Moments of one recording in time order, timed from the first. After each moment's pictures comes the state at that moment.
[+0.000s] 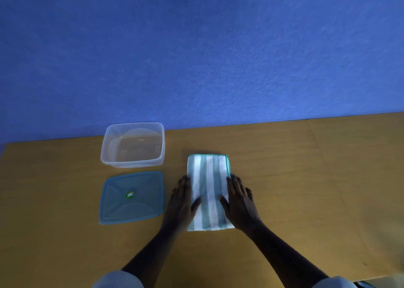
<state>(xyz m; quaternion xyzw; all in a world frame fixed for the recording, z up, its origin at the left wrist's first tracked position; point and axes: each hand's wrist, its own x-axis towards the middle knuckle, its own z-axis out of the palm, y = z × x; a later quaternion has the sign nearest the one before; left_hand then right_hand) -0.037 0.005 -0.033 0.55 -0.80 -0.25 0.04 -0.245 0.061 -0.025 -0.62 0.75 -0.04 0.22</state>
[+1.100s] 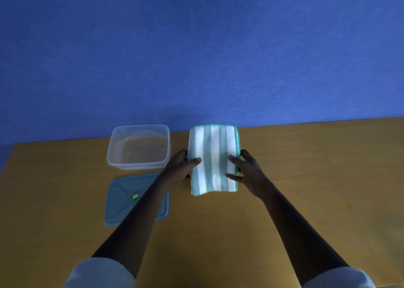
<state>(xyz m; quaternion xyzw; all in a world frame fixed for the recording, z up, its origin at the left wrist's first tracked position) -0.043 -0.111 0.044 0.56 -0.52 -0.62 0.20 -0.267 -0.032 0.060 -0.20 0.61 -0.46 0.61</state>
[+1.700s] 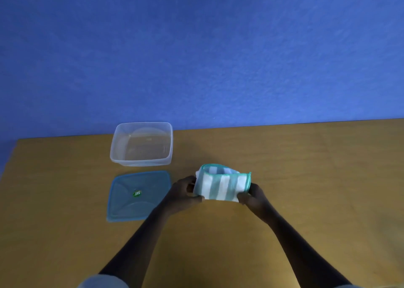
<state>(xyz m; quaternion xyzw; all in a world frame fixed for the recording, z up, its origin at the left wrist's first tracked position) -0.014 -0.044 0.000 0.51 -0.65 -0.55 0.12 -0.273 0.041 0.015 -0.43 0.65 -0.35 0.52</state>
